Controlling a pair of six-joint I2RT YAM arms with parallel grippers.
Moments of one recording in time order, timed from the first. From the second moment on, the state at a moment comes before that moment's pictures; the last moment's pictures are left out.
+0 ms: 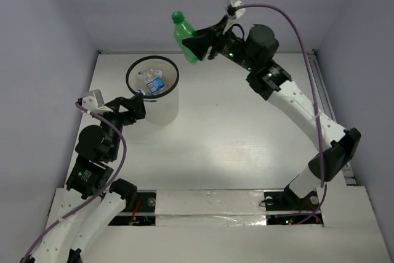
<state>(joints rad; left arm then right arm) -0.46 0.47 0.78 -0.24 -0.39 -0.41 0.64 1.59 1.73 0.06 -0.28 0.28</state>
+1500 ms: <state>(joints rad) -0.44 0.45 0.77 -0.23 -0.39 -0.41 0.81 2.01 1.72 0.32 -0.05 0.28</state>
